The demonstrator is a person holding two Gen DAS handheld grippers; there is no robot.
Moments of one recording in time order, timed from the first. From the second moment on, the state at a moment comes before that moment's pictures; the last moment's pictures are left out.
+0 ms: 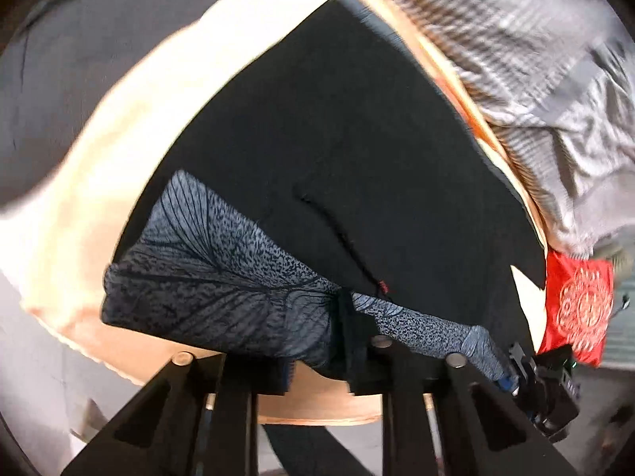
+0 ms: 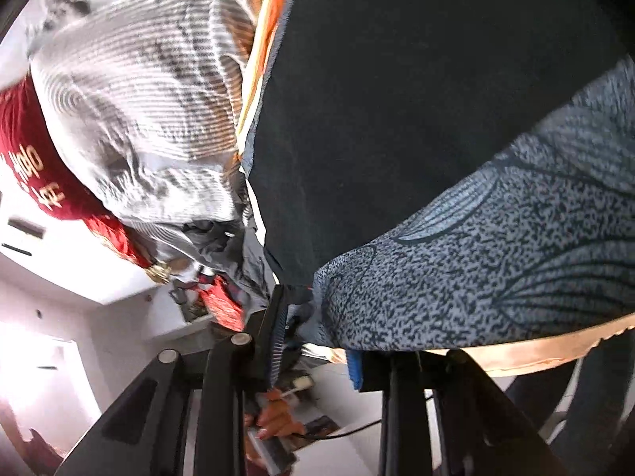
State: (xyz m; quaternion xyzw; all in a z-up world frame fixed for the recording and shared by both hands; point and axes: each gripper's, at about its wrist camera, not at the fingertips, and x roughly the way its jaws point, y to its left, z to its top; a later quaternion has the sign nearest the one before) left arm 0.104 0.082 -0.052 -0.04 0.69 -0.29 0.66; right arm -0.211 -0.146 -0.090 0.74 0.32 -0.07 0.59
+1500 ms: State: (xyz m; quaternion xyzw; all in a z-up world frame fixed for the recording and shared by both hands) left arm 0.199 -0.108 -0.026 0.16 0.56 -0.21 0.78; right arm 0.023 -0.374 -0.087 0.60 0.50 0.03 0.62
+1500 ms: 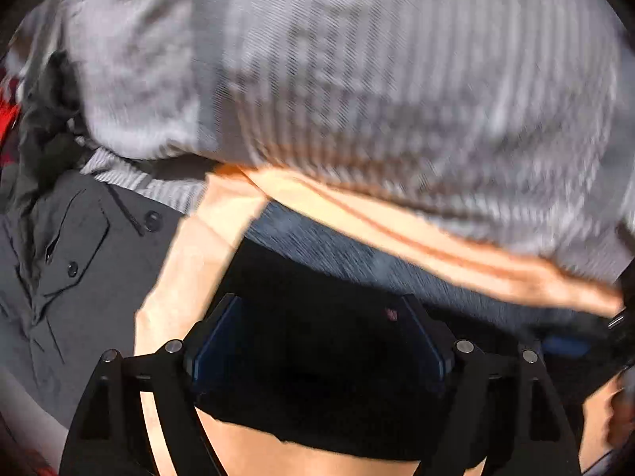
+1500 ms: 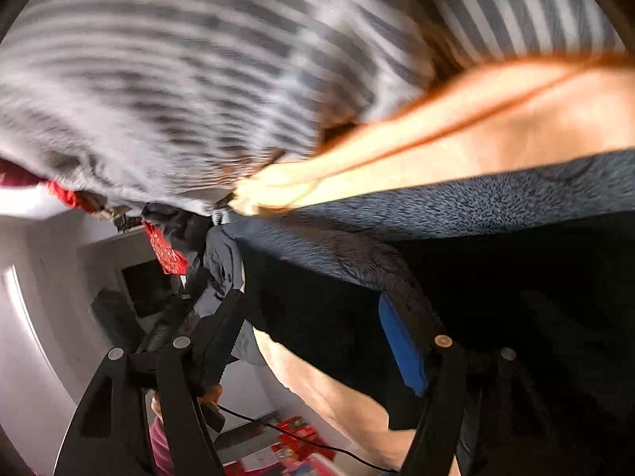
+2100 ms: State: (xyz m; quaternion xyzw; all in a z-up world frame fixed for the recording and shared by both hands) left arm 0.116 -0.162 -0.061 0.29 0.57 -0.15 0.75; right arm -0.028 -0.334 -0.093 0.52 0.59 0.02 0.61
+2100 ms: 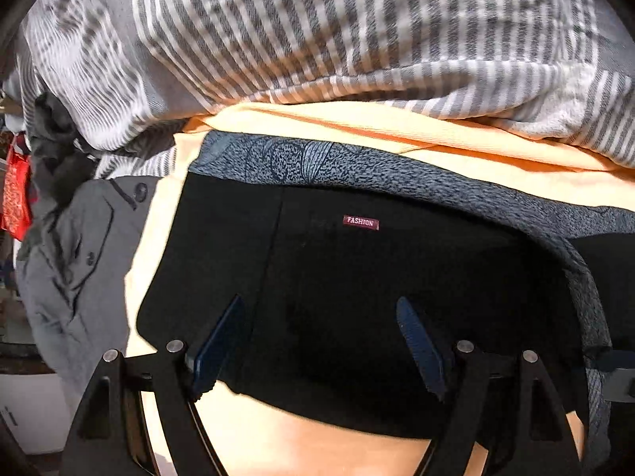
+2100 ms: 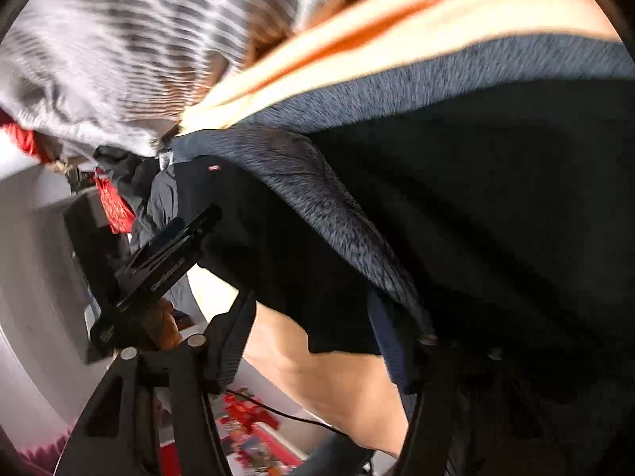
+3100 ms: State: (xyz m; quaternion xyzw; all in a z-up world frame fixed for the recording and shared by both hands) left arm -0.075 -0.159 -0.064 0.40 0.53 -0.33 0.67; right arm -0.348 -0.247 -0.009 0.52 0.49 -0.30 0.63
